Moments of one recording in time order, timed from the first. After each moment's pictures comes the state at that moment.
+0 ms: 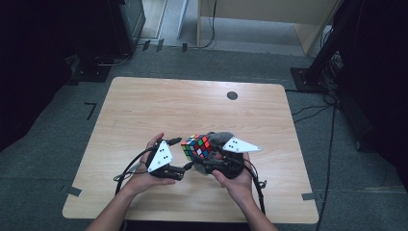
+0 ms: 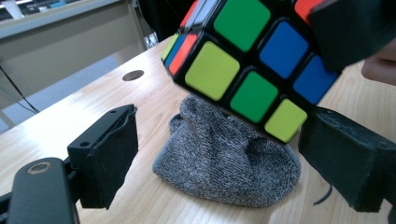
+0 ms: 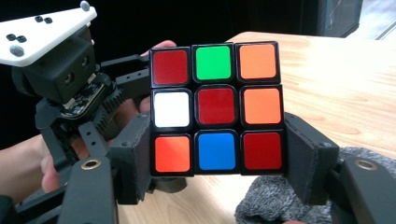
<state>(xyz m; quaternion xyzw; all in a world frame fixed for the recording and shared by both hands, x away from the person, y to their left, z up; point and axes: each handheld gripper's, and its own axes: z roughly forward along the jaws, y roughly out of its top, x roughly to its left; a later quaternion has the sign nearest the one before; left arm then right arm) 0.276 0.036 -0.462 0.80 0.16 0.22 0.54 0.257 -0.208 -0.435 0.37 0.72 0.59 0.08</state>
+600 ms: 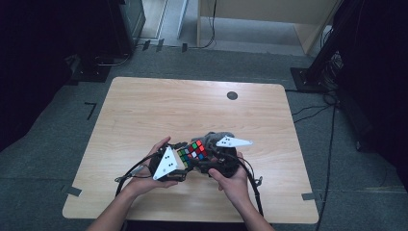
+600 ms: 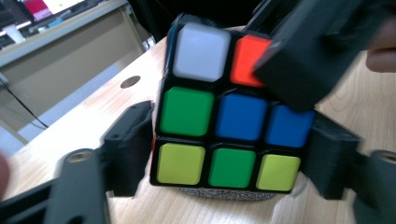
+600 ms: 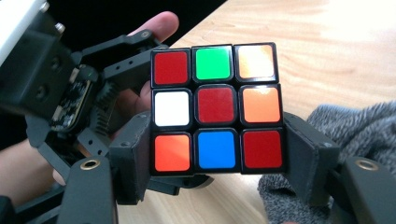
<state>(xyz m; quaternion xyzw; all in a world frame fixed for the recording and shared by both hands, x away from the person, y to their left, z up) 0.266 0.028 -0.468 0.81 0.10 0.26 0.51 0.269 -0.199 -0.443 0.42 0.73 0.54 -0.01</state>
